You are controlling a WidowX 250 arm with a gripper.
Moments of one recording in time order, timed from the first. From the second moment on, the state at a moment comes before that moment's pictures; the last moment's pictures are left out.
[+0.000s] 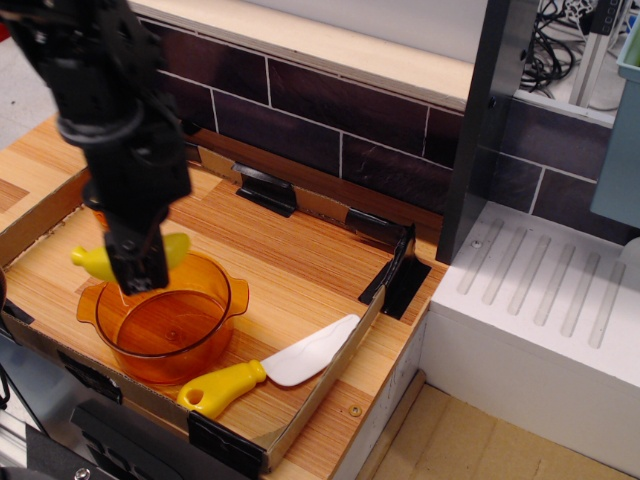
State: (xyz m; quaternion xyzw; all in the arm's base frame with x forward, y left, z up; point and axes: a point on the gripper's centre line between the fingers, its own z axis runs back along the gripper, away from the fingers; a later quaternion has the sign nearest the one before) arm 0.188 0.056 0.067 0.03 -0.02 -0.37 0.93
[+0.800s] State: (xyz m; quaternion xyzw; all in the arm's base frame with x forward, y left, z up) arm 0.198 0.043 0.087 0.00 -0.04 -0.35 0.94
